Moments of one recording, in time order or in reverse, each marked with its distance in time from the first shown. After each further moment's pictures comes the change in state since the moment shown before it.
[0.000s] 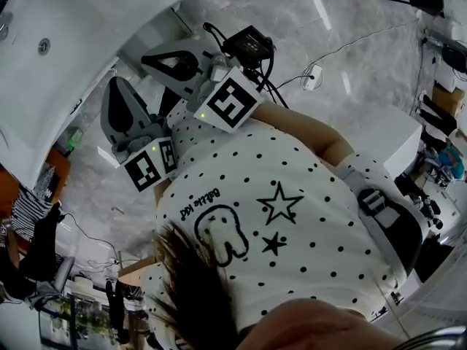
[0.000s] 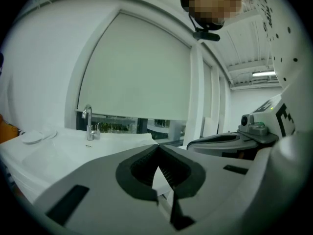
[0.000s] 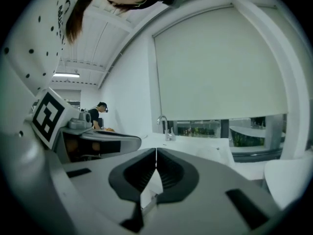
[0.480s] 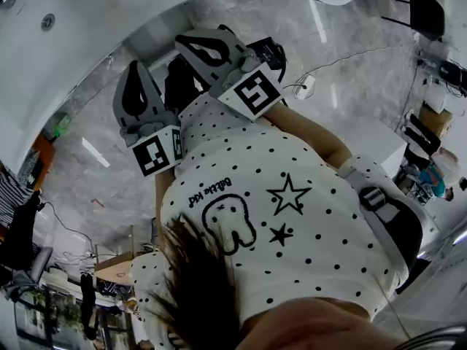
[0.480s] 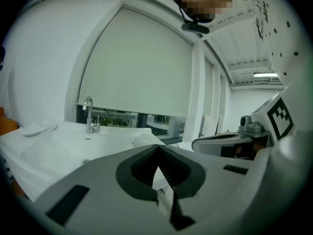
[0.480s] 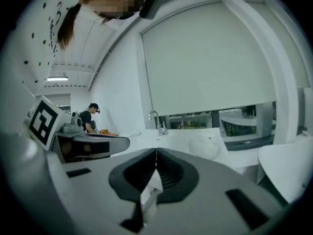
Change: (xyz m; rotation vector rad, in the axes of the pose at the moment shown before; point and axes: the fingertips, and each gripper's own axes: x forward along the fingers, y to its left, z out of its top) left arm 0.000 0.002 -0.026 -0.028 0.019 -0.020; right arm -0.009 -0.019 -0.031 0.110 0.061 -0.074
